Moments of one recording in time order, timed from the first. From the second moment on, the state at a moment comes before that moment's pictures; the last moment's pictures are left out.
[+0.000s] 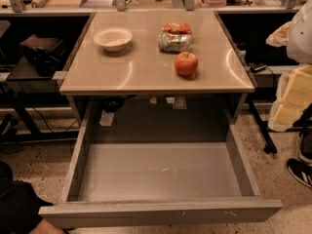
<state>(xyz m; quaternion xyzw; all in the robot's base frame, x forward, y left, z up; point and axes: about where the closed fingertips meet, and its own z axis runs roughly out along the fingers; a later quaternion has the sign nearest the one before) 0.438 -0.217 0.976 -0.60 0.78 -0.03 0.16</state>
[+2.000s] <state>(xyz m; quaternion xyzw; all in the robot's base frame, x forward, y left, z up) 0.659 -0.175 0.970 -0.57 0.74 0.05 0.34</state>
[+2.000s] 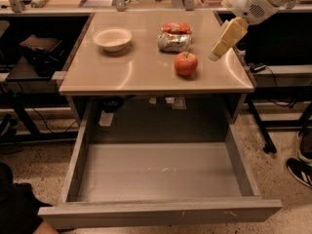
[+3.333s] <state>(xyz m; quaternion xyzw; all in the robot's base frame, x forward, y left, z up) 0.725 -0.114 0.834 -0.54 0.76 0.17 0.31</state>
